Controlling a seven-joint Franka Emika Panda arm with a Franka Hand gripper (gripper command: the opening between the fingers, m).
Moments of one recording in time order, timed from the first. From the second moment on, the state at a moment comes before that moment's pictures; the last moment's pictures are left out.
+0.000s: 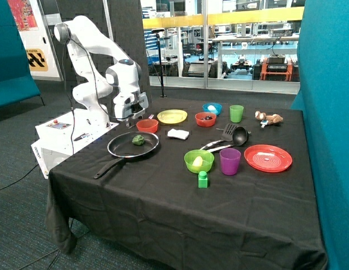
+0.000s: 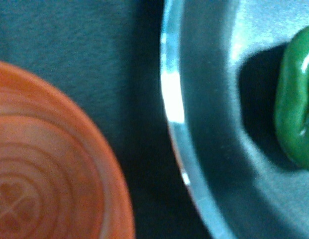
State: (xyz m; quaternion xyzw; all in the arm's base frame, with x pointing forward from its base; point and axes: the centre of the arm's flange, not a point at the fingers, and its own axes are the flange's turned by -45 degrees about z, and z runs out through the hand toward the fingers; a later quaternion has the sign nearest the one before) arm 0.394 -0.149 0.357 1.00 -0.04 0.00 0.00
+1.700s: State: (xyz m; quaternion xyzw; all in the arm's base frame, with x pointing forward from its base) arm 0.421 -0.207 0.314 1.00 -0.07 0.00 0.00
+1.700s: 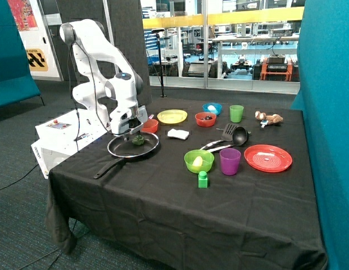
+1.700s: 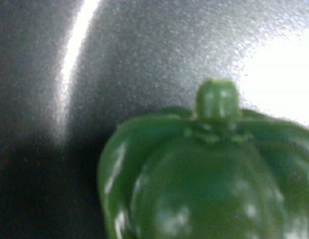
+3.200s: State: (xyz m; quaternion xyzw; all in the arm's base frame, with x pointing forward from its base) arm 0.431 -0.191 0.297 1.00 -0.07 0.00 0.00
